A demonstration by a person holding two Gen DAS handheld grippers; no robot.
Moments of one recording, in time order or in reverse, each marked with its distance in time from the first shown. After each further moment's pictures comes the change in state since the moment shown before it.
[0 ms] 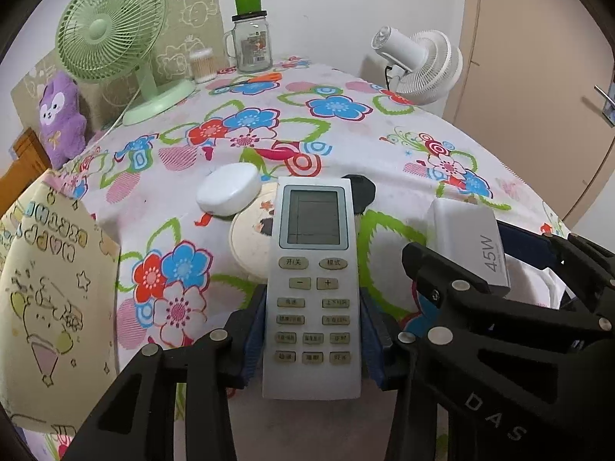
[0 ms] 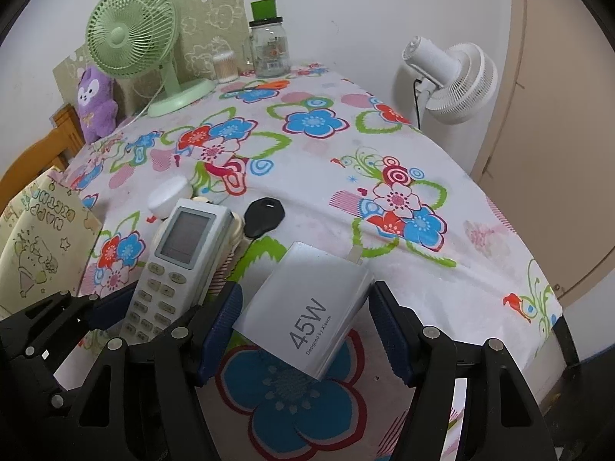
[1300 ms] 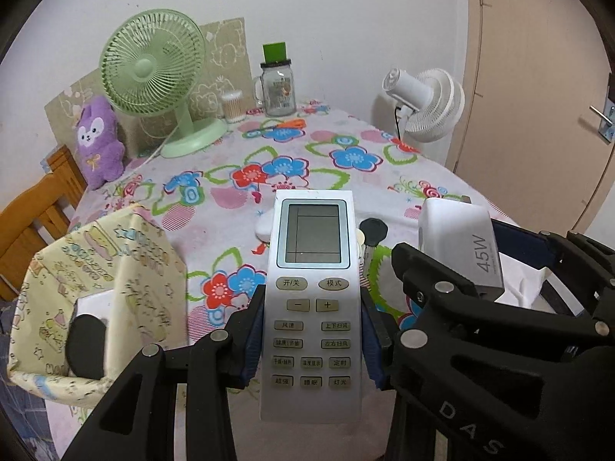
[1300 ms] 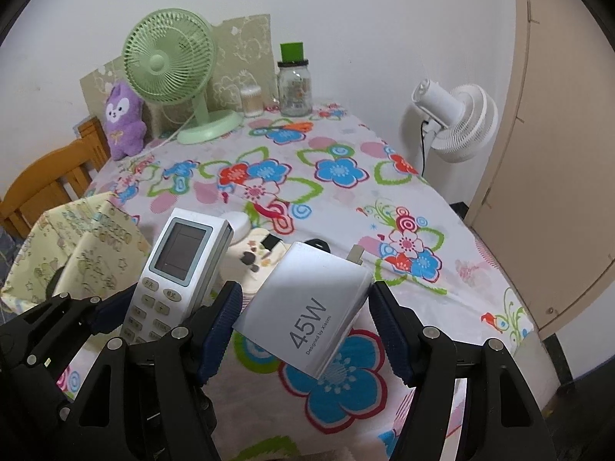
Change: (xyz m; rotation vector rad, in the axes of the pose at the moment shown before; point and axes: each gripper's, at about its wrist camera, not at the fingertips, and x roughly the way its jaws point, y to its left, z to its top) left arm -0.078 0.017 -0.001 -0.020 -0.123 0.047; right arm -0.065 0.038 0.014 -0.051 -0.100 0.007
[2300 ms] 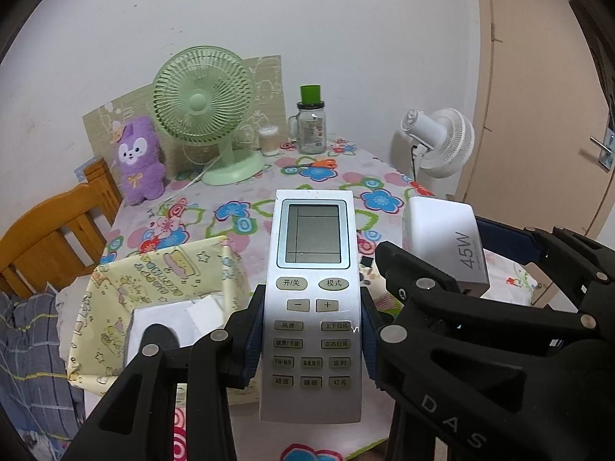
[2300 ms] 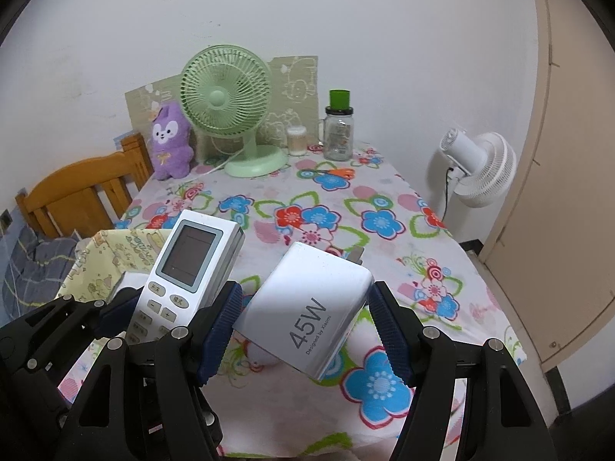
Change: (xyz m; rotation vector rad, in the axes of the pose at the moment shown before) left arm -0.066 0.050 0.009 -0.047 -0.091 0.039; right arm -0.058 0.058 0.029 -0.080 -0.093 0.067
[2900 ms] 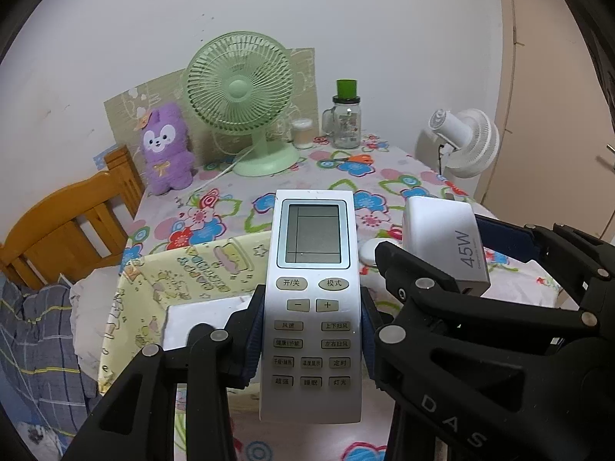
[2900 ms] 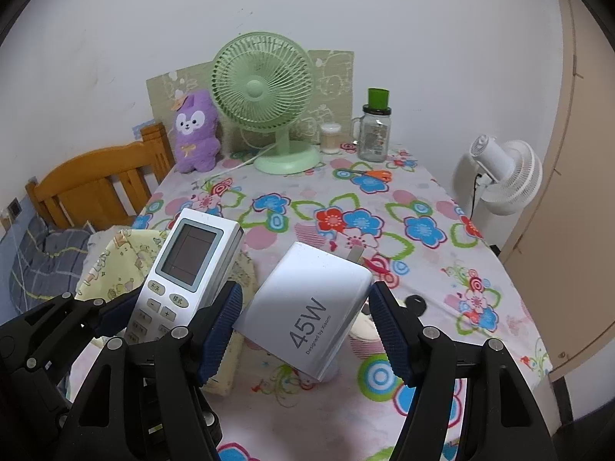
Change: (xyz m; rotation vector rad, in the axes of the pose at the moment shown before) left arm 0.007 0.054 -0.001 -0.026 0.021 0.049; right arm 0.023 0.052 0.013 -0.038 0.023 0.048
